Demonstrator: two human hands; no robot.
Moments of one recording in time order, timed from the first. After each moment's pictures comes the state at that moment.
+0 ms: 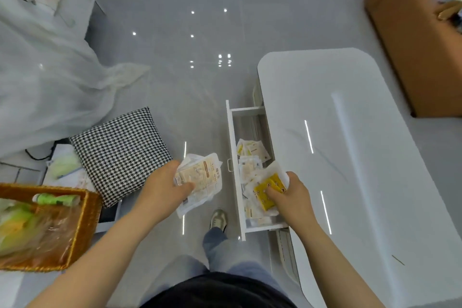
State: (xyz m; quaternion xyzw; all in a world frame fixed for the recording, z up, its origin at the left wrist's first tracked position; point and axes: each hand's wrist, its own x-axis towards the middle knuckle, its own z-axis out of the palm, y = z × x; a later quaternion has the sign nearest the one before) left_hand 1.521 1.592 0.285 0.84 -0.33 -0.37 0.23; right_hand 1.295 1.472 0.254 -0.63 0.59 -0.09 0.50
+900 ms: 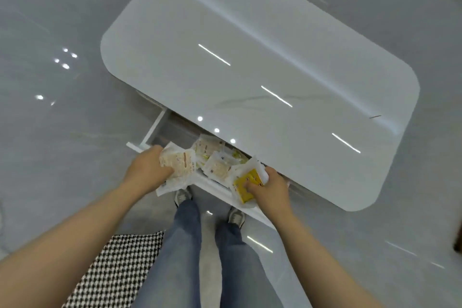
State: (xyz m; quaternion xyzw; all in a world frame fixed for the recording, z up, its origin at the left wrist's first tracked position) left_hand 1.582 1.221 0.113 0.63 -0.65 -0.40 -0.16; right_hand 1.362 1.366 0.121 -0.20 0.83 -0.21 0.47
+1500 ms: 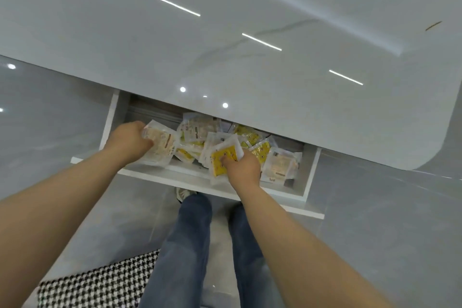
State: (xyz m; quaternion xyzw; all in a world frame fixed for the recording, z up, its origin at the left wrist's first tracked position) left_hand 1.562 1.137 -0.124 0.55 -0.71 -0.34 -0.27; right_hand 1.417 1.317 -0.114 0.02 0.85 -0.23 0.47
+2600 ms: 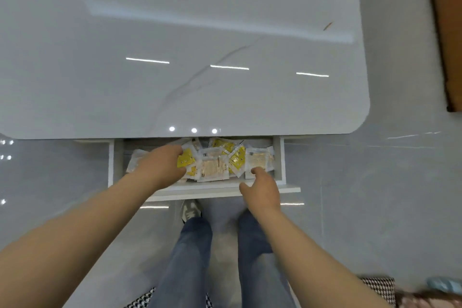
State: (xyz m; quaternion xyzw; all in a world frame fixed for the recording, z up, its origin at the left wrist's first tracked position) left_hand 1.488 1.196 0.020 0.30 -0.85 -0.28 -0.32; right_hand 1.411 1.406 0.014 -0.03 0.91 -0.15 0.39
